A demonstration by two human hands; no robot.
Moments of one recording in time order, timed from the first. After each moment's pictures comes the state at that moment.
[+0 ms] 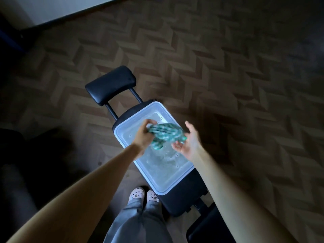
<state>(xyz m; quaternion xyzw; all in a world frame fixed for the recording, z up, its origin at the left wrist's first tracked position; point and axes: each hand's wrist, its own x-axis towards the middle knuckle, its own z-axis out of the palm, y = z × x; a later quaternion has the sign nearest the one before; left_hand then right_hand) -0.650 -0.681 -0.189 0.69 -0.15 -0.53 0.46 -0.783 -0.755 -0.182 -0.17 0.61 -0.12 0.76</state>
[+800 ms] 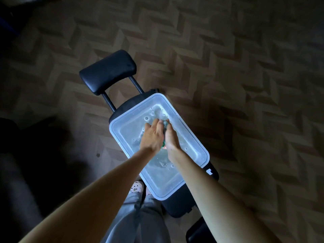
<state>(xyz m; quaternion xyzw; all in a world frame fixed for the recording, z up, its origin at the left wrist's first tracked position) -0.669 -0.698 -0.249 0.83 -0.36 -0.36 0.24 -0.720 -0.733 -0.243 -0.37 0.66 -0.03 0.65</state>
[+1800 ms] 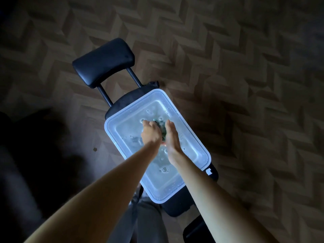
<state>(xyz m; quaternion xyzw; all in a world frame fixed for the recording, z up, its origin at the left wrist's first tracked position) -0.676 -0.725 -0.243 0.81 0.02 -0.45 0.38 -0.726 -0.740 -0.265 -0.41 0.63 -0.09 0.65</state>
